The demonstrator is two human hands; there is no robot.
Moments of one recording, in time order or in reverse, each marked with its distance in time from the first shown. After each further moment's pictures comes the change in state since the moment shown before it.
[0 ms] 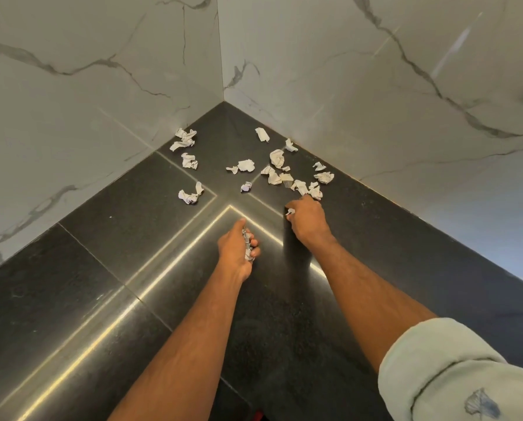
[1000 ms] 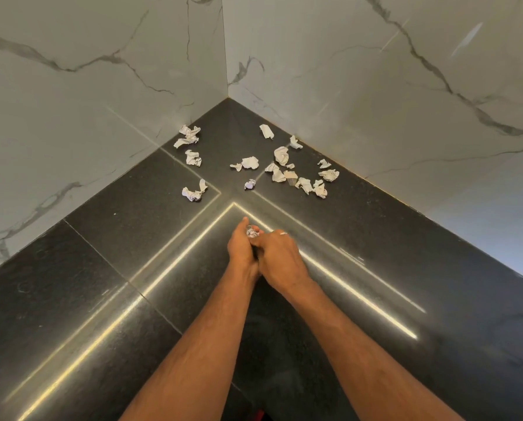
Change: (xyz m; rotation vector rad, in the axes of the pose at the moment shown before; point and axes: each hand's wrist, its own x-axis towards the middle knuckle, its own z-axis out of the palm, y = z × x) left_hand 0.004 -0.016 0.001 -0.151 0.027 -0.060; right_hand -0.095 -0.061 0.024 0.219 0.058 -0.300
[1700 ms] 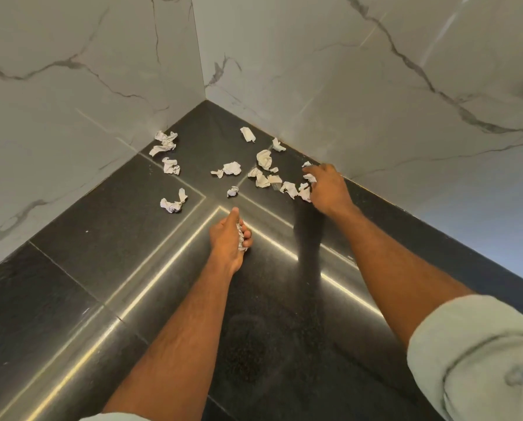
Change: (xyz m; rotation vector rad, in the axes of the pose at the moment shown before) left_hand 0.019 0.027 0.031 0.251 -0.074 0.142; right_hand 0.121 0.146 -0.085 -0.136 0.088 0.349
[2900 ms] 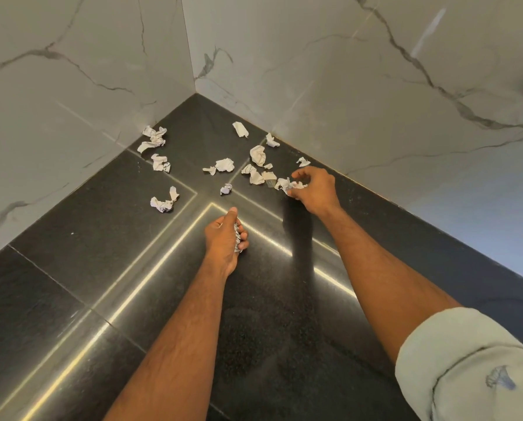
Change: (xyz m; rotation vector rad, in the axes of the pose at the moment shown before) left_hand 0.001 -0.003 -0.003 0.091 -0.071 0.041; right_hand -0.012 -0.017 0.002 0.397 0.040 0.138
